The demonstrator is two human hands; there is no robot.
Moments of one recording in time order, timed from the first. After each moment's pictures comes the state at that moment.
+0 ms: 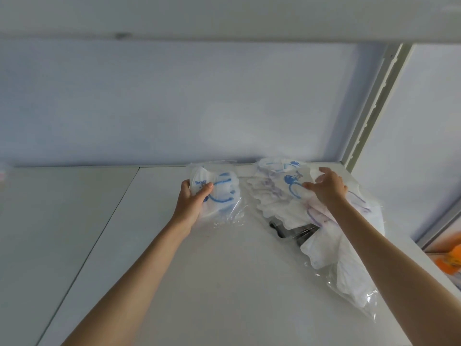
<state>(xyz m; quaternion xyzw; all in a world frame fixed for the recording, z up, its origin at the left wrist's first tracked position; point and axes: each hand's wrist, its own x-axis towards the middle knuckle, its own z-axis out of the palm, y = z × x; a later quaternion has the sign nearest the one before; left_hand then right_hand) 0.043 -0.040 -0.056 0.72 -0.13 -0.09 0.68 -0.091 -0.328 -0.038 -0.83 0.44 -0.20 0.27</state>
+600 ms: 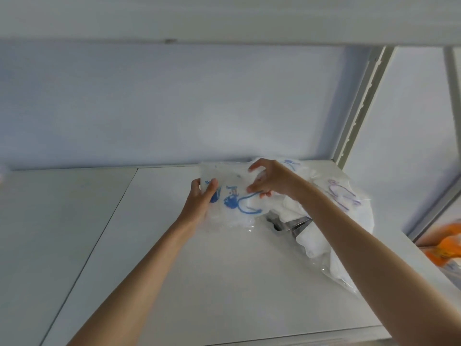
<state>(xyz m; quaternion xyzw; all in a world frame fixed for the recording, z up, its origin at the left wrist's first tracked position) 0.017 -0.037 -0.045 0.70 -0.18 -0.17 0.67 -0.073 -0.215 0.025 -0.88 0.17 -0.03 0.44</state>
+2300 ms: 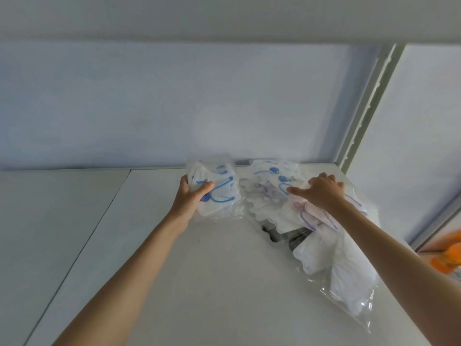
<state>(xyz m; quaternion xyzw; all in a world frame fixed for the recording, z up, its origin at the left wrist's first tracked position) 0.054 -0.060 -0.049 0.66 -0.16 -0.15 0.71 -0.096 -0.341 -0.038 -0.92 0.39 -0.05 0.04</state>
